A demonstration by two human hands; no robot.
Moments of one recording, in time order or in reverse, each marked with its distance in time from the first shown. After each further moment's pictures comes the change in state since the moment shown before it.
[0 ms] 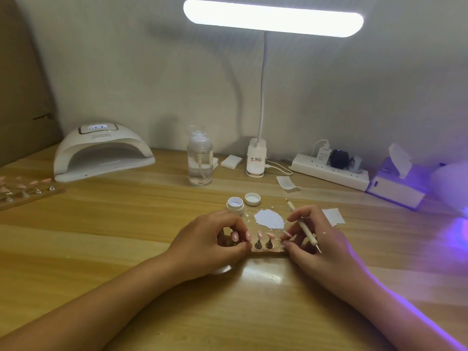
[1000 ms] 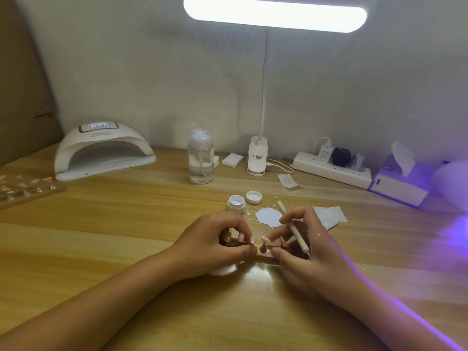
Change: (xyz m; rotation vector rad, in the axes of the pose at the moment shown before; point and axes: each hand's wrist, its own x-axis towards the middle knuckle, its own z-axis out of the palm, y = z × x) left_hand 0.001 0.001 -0.001 -0.046 -0.041 0.028; right_hand -0.004 -0.014 0.009 0.206 -0.123 0.021
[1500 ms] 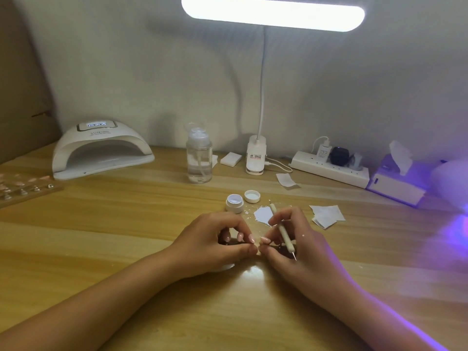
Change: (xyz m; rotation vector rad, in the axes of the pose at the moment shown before) left_hand 0.000 0.005 0.000 -0.046 -0.014 0.032; right_hand 0.001 -0.007 0.013 -0.136 0.074 -0.049
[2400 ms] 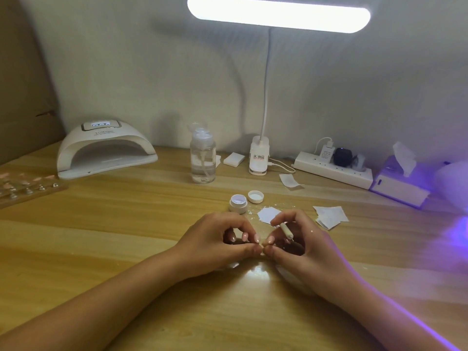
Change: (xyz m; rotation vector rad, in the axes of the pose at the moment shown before) left_hand 0.001 -0.003 0.000 -0.014 0.003 -0.001; right_hand 0.004 0.002 -0.003 0.238 -0.083 0.105
